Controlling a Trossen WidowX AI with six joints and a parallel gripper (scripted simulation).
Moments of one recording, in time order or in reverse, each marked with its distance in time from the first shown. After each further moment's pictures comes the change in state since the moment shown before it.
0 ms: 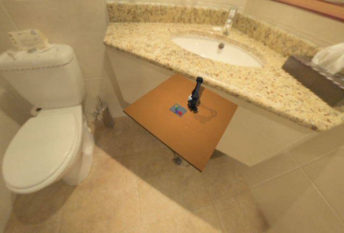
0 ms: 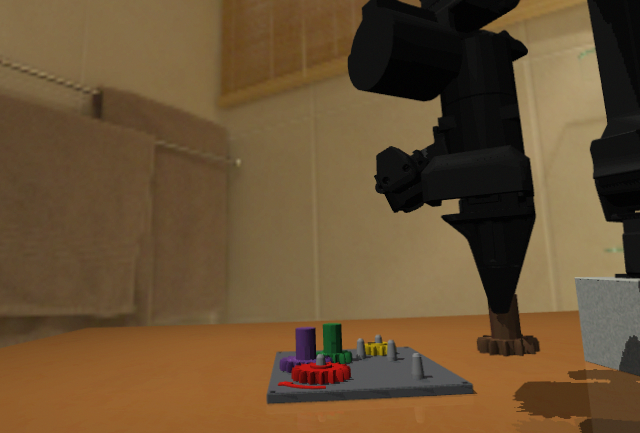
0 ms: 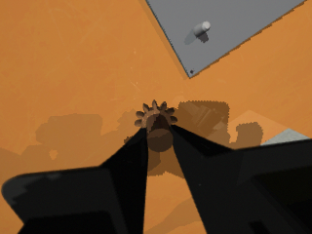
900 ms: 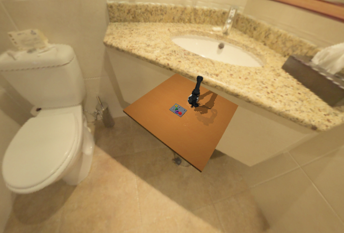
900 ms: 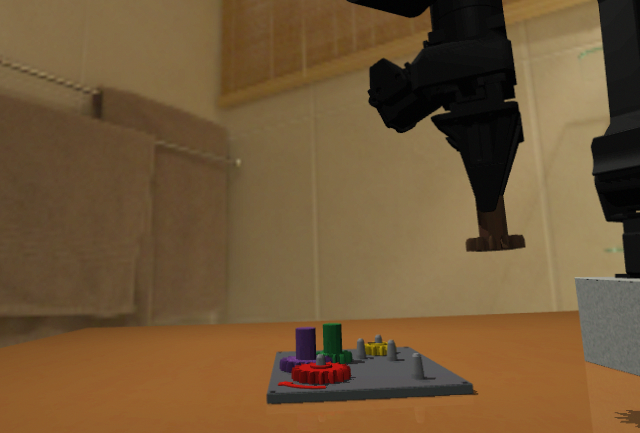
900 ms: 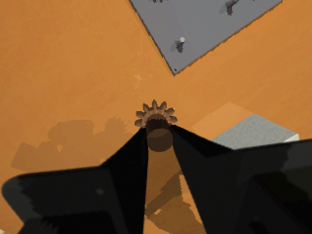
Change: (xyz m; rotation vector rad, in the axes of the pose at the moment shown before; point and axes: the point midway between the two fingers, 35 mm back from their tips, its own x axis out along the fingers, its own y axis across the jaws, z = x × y) arm -0.073 -0.002 0.002 0.000 0.000 0.000
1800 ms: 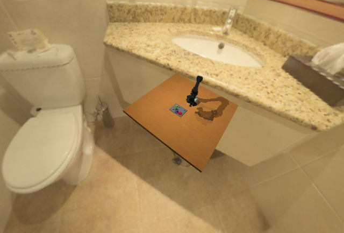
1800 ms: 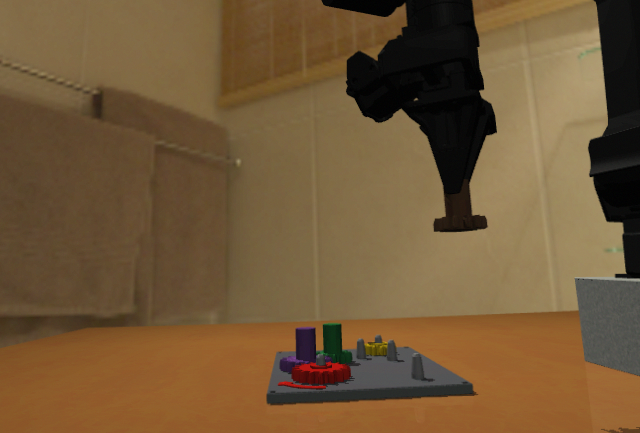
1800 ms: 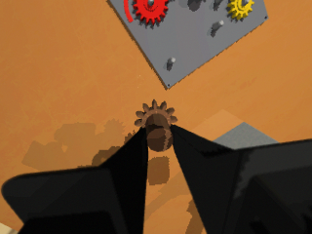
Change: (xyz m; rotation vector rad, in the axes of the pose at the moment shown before) arm -0.018 -0.012 0.025 0.011 -0.013 0.014
